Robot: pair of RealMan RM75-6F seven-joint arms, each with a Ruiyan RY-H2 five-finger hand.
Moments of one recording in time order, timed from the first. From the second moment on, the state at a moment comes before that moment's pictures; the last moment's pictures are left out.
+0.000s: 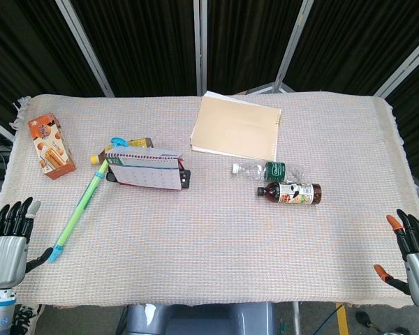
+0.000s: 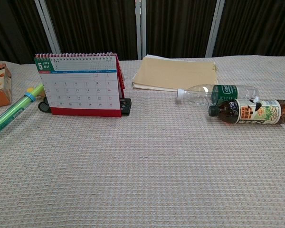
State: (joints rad) left arm -0.06 -1.33 0.02 -1.58 1.57 1.68 0.26; right arm -0.05 -1.05 0.02 -1.63 -1.67 1.68 0.03
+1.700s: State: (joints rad) left arm -0.13 -1.32 -0.10 -1.70 1.35 1.39 0.07; right arm -0.05 -1.04 0.02 -1.63 -1.67 1.68 0.06
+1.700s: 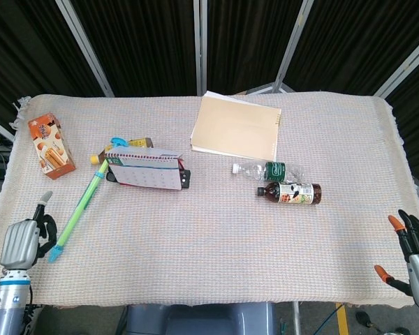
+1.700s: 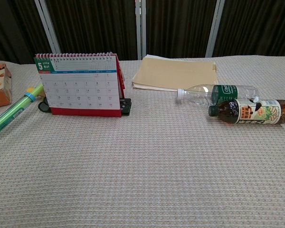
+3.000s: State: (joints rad) left arm -0.54 -1.41 -0.29 -1.69 0.62 0.89 0.06; right arm -0.05 -1.04 0.02 -1.62 -1.67 1.69 0.11
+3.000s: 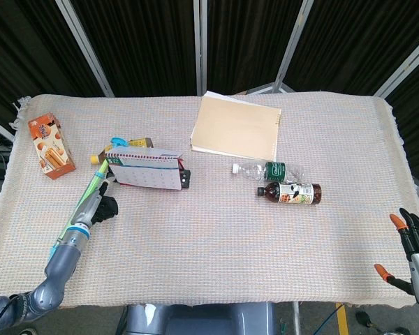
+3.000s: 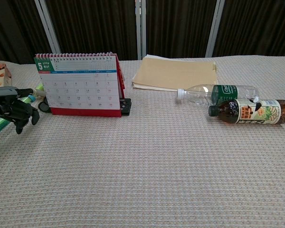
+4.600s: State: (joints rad) left arm -0.69 -1.46 -0.29 -1.80 0.72 1.04 0.17; right arm -0.04 -1.04 0.03 -1.60 -1.66 1.69 0.14
